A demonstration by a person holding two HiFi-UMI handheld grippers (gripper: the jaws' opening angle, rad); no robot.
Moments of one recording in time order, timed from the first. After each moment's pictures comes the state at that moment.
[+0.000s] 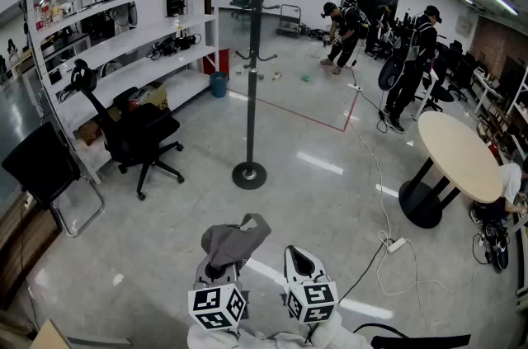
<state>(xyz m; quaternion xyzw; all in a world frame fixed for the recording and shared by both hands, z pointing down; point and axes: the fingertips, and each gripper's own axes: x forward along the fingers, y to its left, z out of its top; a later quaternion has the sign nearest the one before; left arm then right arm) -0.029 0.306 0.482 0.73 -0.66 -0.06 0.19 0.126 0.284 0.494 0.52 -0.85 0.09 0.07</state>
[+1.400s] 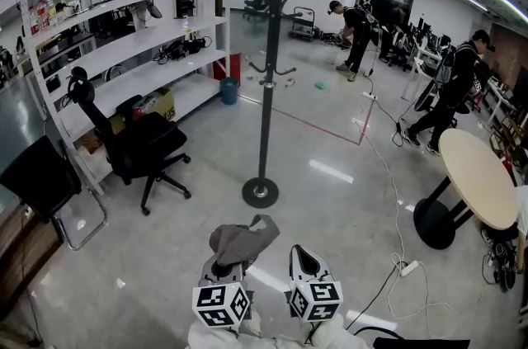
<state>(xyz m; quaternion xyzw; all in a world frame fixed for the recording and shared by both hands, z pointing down) -0.071 0.151 0.488 0.74 -0.65 -0.05 0.19 0.082 0.124 0.502 0.53 -0.84 0.12 0.05</state>
